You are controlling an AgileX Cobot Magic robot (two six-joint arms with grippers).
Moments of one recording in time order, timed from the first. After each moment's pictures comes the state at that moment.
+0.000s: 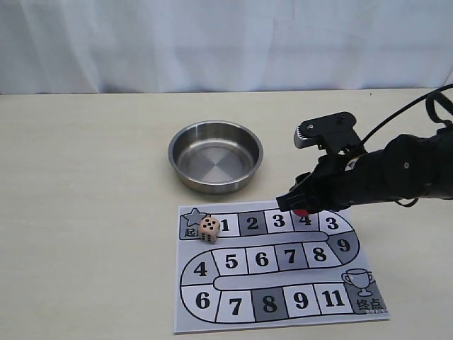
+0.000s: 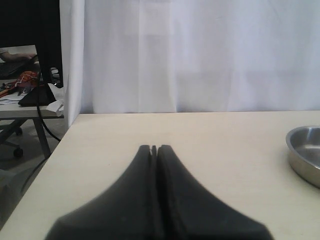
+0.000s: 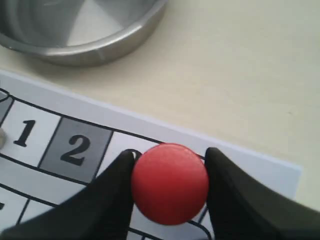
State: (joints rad) left arm 0.02 0.00 0.01 0.09 0.16 -0.05; right arm 0.36 1.70 -0.79 0.31 0.09 -0.30
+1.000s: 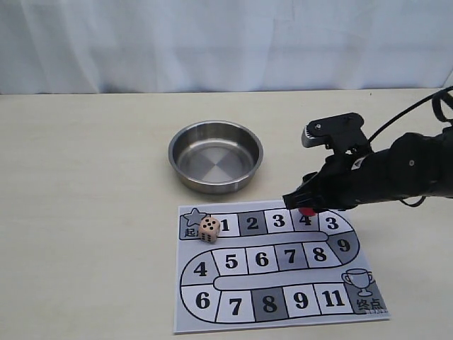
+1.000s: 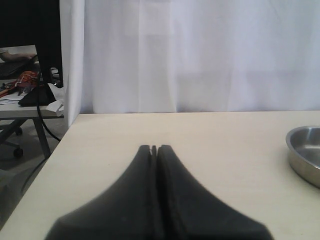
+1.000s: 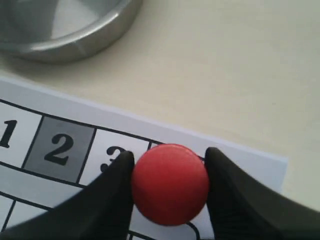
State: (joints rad) left arm 0.02 0.00 0.01 0.09 0.16 -0.05; right arm 0.33 1.71 -0.79 0.31 0.10 -0.30
